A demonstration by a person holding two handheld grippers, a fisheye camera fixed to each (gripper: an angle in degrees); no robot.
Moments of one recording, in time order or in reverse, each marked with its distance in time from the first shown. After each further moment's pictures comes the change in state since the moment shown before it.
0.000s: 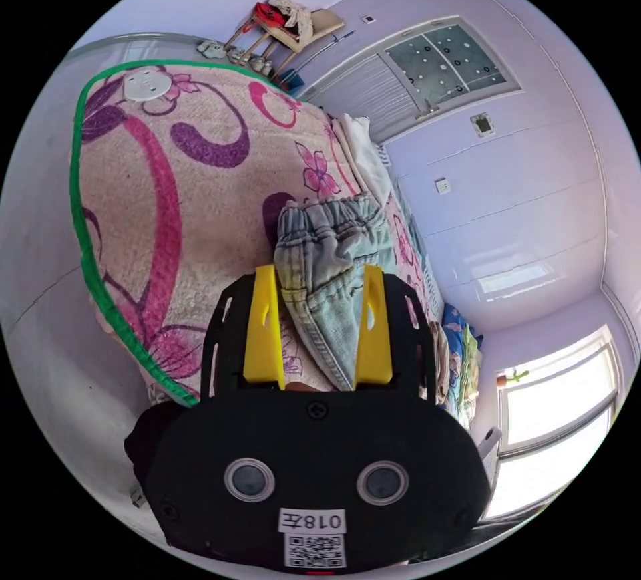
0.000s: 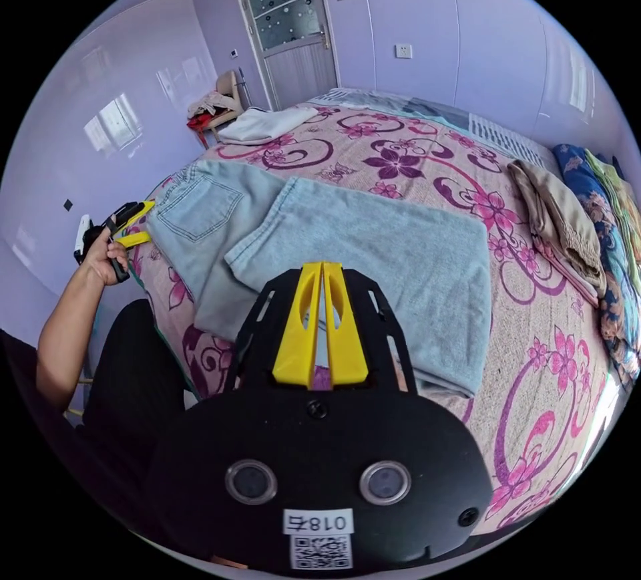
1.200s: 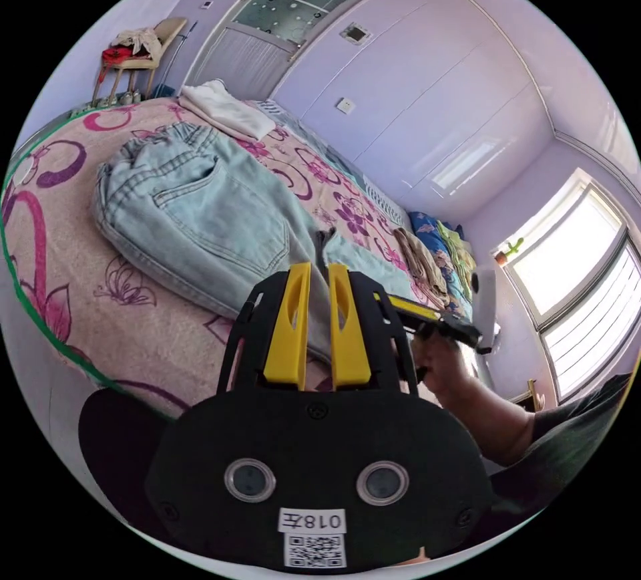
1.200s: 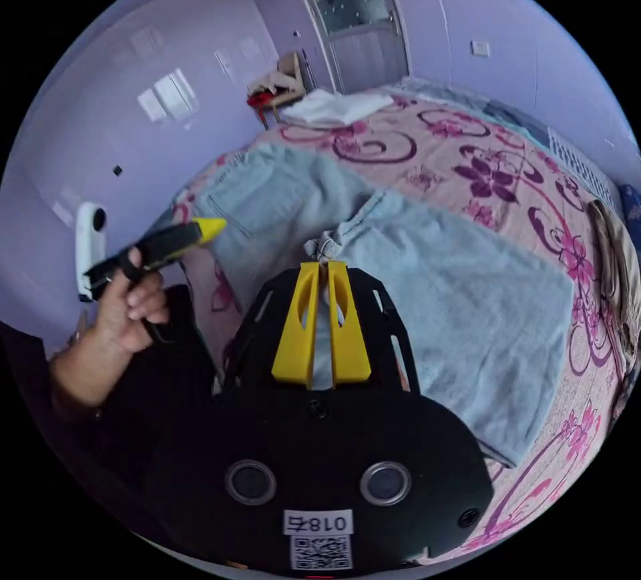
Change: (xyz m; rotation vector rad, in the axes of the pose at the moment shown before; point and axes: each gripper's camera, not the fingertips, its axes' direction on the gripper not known) left arm 0.200 -0.111 -0.006 -0.140 0.111 0.477; right arm 0.060 0.025 0.220 -0.124 -0.198 -0.158
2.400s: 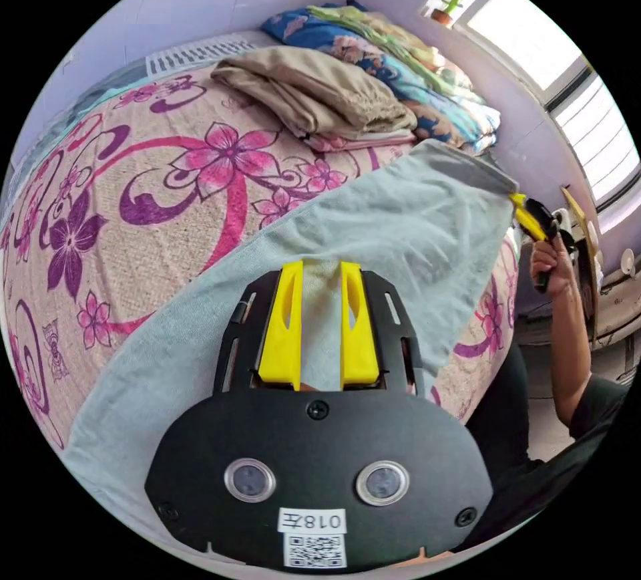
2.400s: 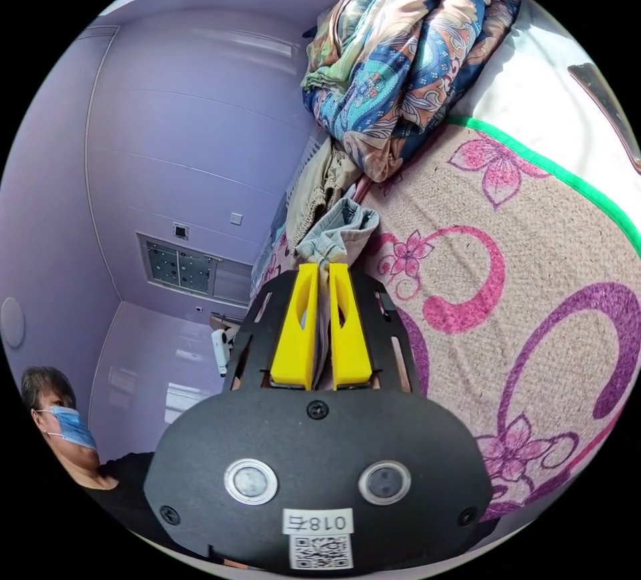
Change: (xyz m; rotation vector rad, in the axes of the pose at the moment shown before) left arm 0.402 -0.269 0.342 -0.770 0.058 0.764; right arm 0.547 0.503 -0.092 0.759 -0.171 1.113
